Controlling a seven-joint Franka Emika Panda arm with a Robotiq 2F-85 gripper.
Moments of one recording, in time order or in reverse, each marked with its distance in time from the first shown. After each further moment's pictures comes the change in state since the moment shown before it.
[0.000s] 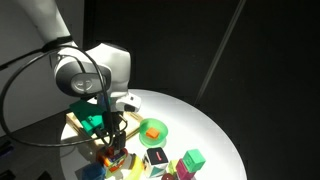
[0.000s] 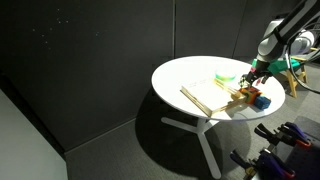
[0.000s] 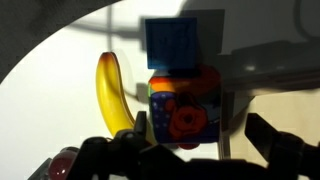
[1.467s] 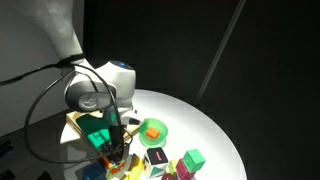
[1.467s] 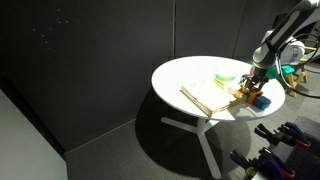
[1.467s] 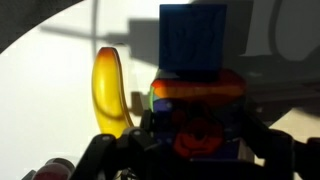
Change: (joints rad) arm -0.069 0.142 0.048 0.072 0.062 0.053 -0.111
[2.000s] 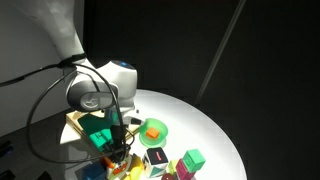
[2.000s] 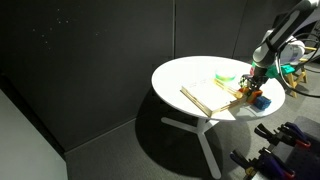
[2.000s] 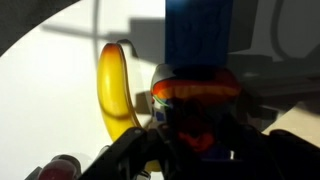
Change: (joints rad) arm 0.000 0.002 -0.008 0.011 0.000 -0.002 0.004
